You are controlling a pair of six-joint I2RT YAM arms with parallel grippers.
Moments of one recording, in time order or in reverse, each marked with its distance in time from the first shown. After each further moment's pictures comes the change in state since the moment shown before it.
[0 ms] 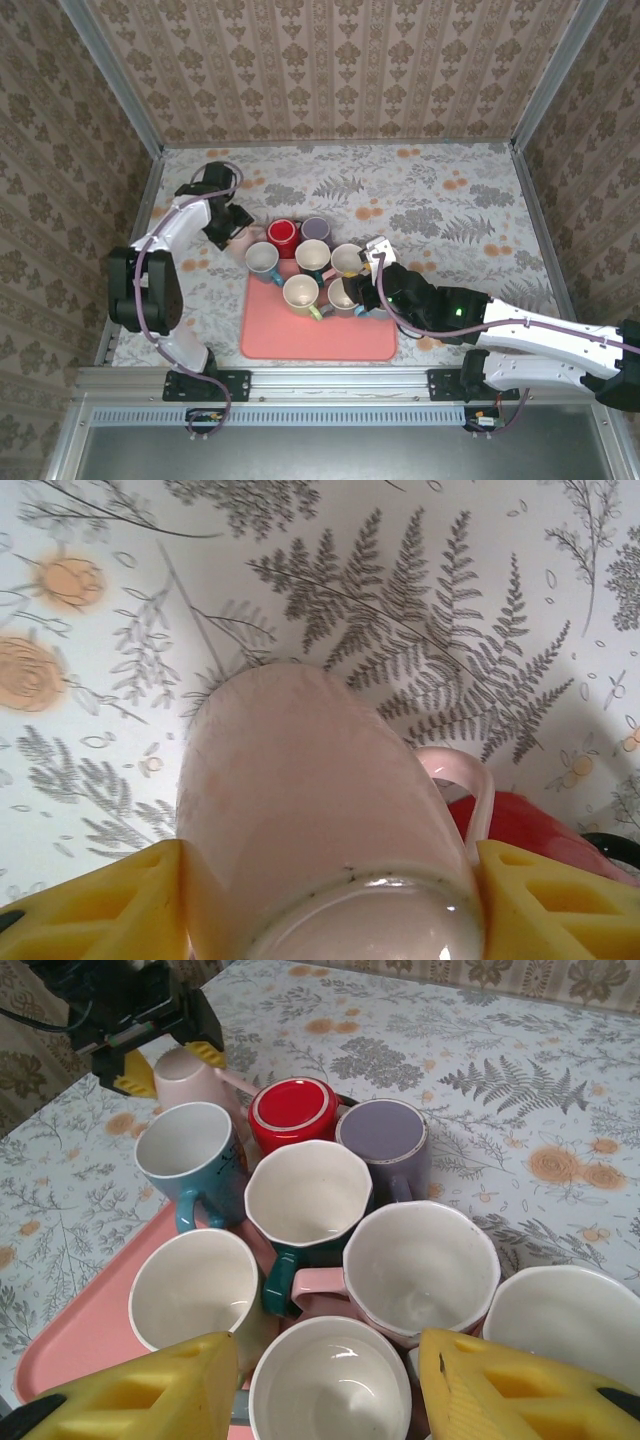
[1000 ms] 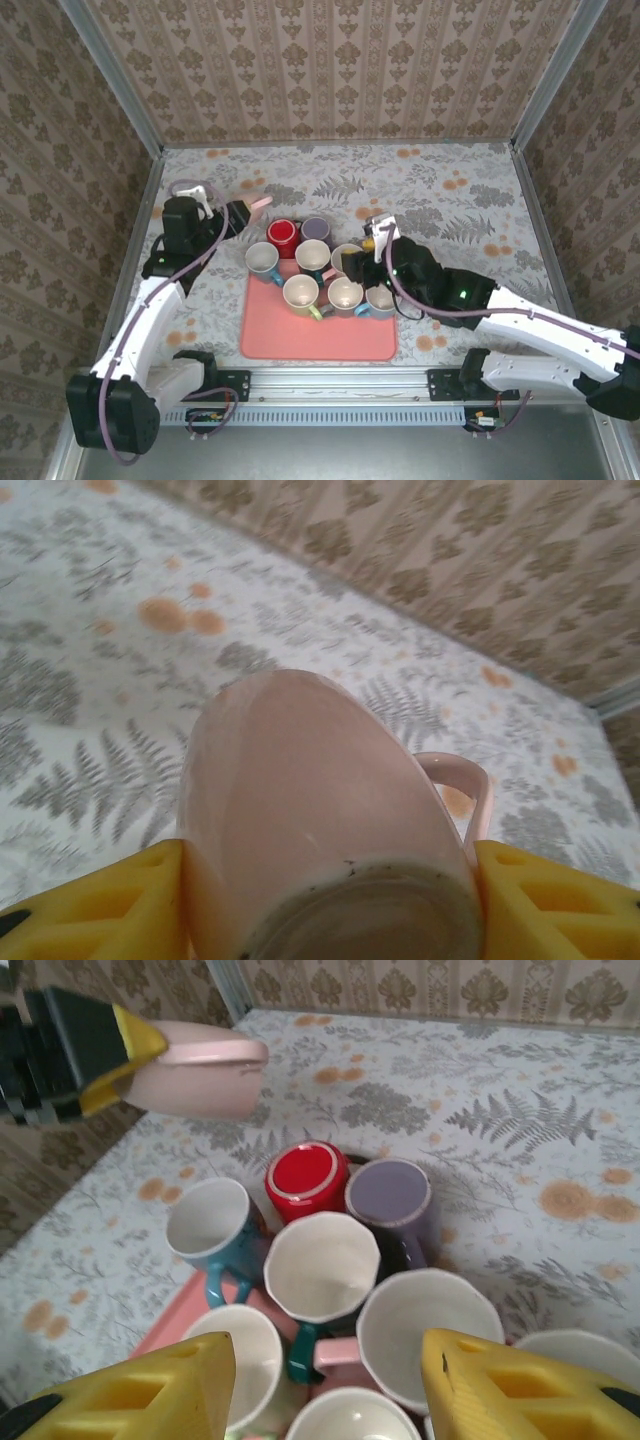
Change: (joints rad) left arm -0.010 -0.652 -0.492 0.689 0.233 0.340; right arm -0.156 0.049 0.150 -0.010 -0.159 0.039
